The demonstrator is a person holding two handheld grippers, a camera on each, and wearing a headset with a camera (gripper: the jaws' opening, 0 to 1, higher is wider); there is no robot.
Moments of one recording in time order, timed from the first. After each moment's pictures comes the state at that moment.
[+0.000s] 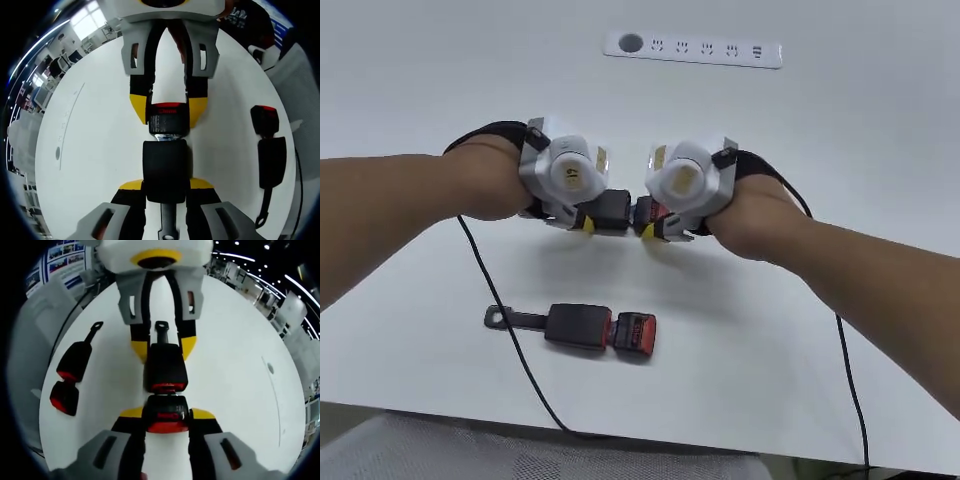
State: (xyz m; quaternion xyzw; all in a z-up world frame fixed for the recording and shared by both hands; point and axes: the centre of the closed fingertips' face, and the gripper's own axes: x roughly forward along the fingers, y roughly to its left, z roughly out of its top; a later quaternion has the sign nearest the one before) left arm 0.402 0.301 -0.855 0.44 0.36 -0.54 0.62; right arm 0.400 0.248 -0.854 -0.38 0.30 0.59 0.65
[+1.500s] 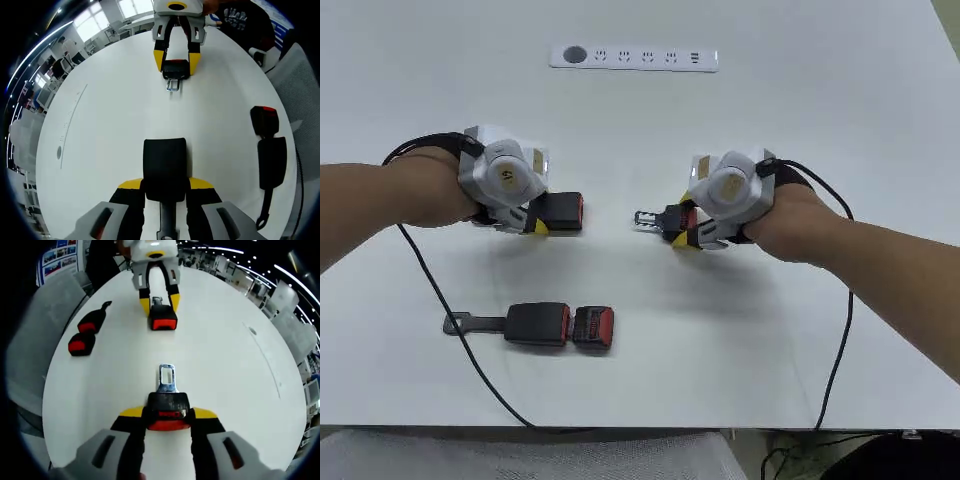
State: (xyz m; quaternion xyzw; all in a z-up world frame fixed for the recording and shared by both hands) left arm 0.399 0.302 -0.854 0.43 0.35 -0.54 0.64; right arm 0.389 0.120 -0.861 -0.36 0.33 0.55 0.67
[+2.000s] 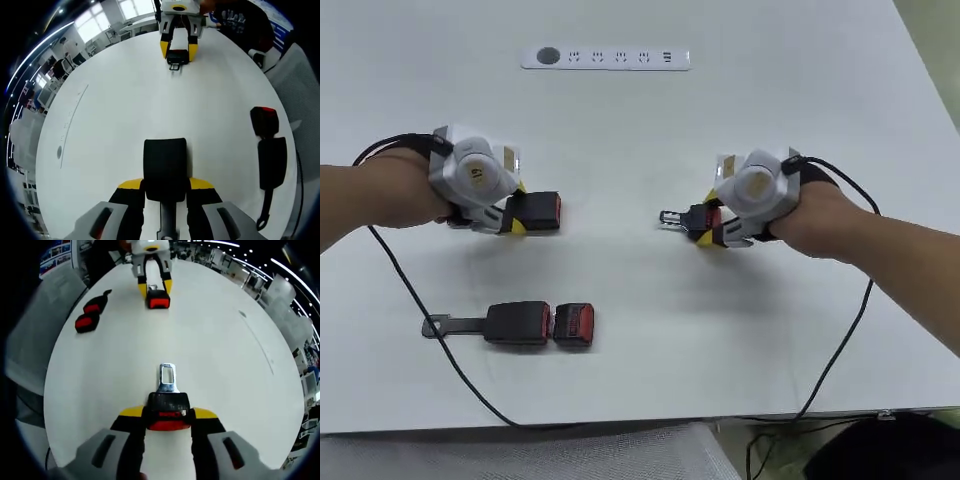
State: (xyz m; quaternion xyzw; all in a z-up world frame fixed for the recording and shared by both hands) left arm 0.399 0.303 -0.852 0.42 0.35 -0.54 0.64; right arm 0.373 0.064 -0.856 -0.38 0.35 0.52 0.68
